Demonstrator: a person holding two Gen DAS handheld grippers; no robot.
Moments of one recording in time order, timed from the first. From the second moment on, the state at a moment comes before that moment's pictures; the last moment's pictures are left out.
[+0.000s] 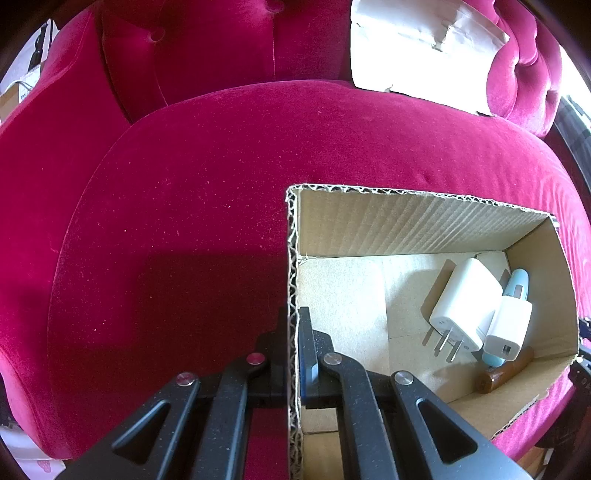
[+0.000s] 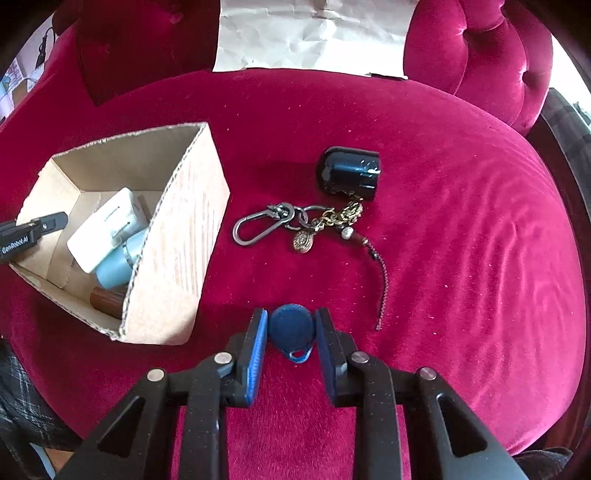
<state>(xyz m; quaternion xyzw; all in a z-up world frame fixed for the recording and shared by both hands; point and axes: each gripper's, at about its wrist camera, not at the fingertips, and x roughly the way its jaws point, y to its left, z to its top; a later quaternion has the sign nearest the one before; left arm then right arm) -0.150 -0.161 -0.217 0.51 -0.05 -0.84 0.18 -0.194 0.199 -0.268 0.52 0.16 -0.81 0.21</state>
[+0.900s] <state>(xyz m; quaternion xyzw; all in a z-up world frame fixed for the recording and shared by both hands) -0.152 -0.202 -0.209 0.51 -0.05 -0.84 0.18 -0.183 0.172 -0.196 0.47 0.16 -0.84 0.23</state>
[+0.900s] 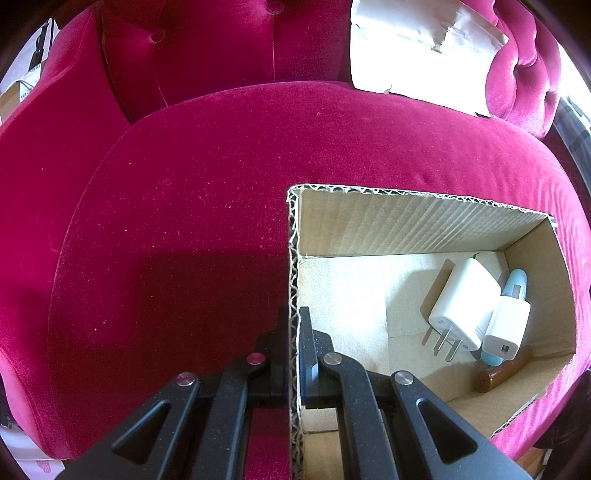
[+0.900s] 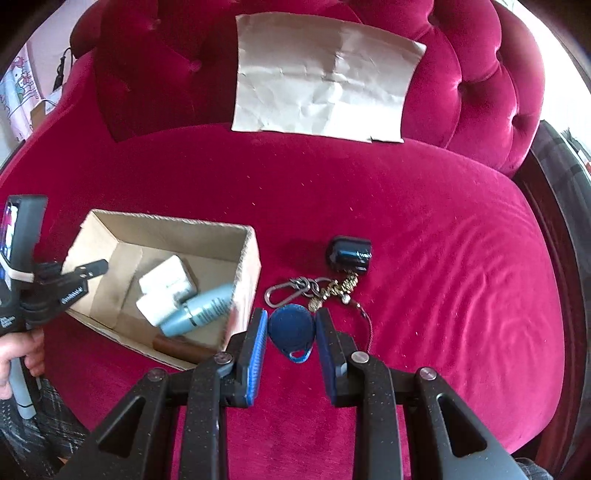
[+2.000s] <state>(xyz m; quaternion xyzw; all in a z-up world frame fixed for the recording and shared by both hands) -0.149 -0.229 -0.201 0.51 -0.04 -0.84 0.18 -0.161 0.082 -0.199 0.46 0.18 -0.81 0.31</state>
